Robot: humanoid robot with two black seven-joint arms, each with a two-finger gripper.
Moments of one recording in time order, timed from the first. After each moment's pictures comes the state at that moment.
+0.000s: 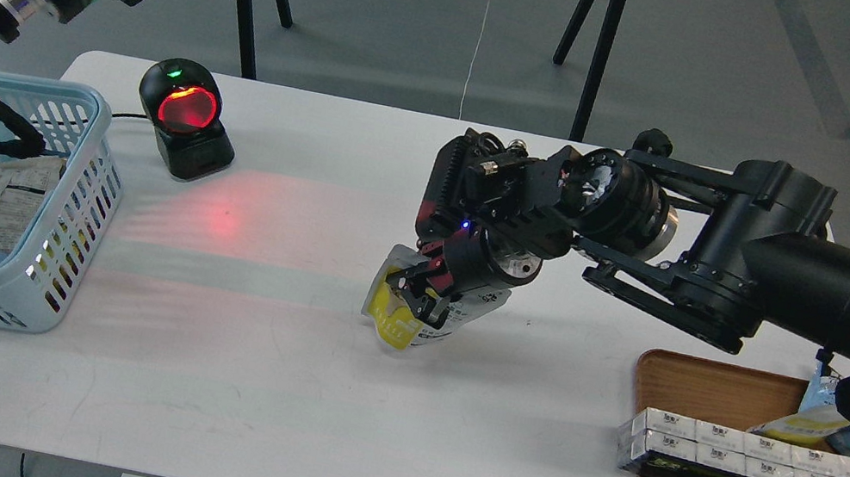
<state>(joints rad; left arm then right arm) -0.90 0.58 -0.69 -0.73 0.49 -0.49 -0.49 1.32 -0.11 0.01 1.09 -2.18 0.49 0.49</state>
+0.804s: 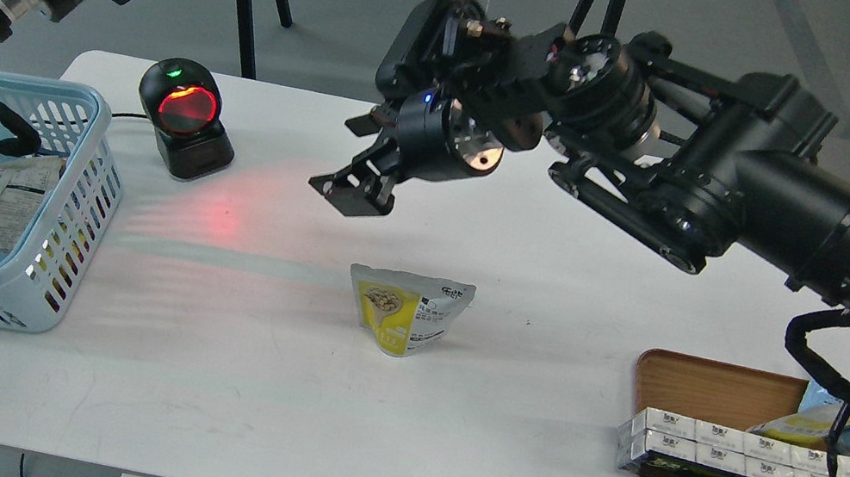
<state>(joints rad) -0.90 0.57 -0.69 -0.68 0.49 -0.49 -0.49 1.46 -0.13 0.32 0.91 -1.95 0.49 0.49</state>
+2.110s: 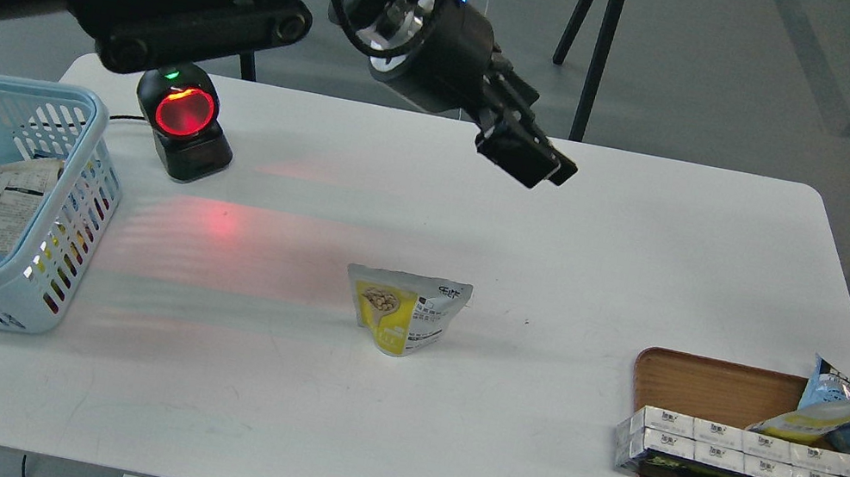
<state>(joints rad) -1.69 0.23 0.19 -1.05 1.44 -0.49 -0.49 1.00 -0.82 0.42 0.76 -0.24 0.49 0.49</state>
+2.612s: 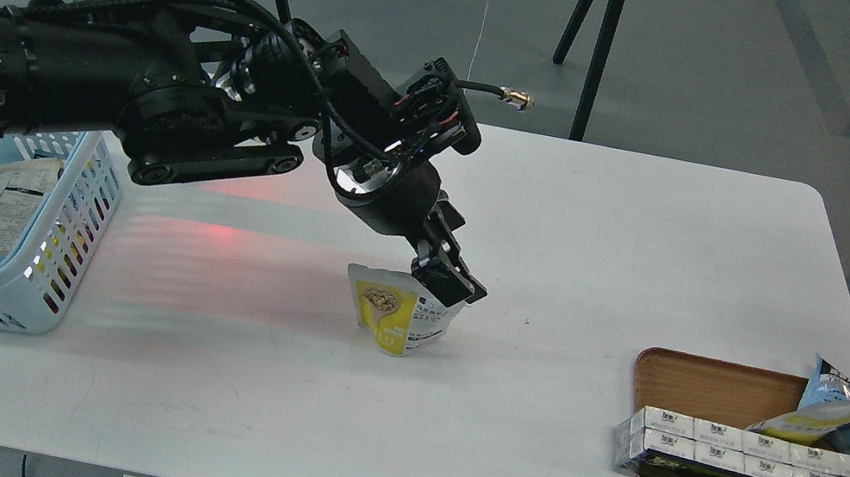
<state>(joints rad) -1.52 0.20 0.25 -1.04 1.59 -0.49 -0.49 0.95 -0.82 0.42 0.74 -0.20 0.49 0.49</state>
